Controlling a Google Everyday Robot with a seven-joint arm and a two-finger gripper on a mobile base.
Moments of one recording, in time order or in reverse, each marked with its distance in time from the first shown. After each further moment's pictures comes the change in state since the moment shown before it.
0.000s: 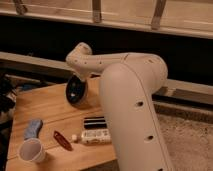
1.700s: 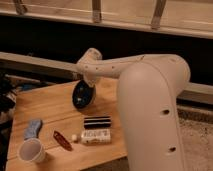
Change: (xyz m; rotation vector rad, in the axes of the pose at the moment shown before) arm 0.058 -0.001 -0.005 -0.003 0.041 0.001
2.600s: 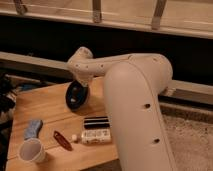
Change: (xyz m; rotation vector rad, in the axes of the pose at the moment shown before) arm -0.012 0.028 0.004 0.003 0.027 -0.097
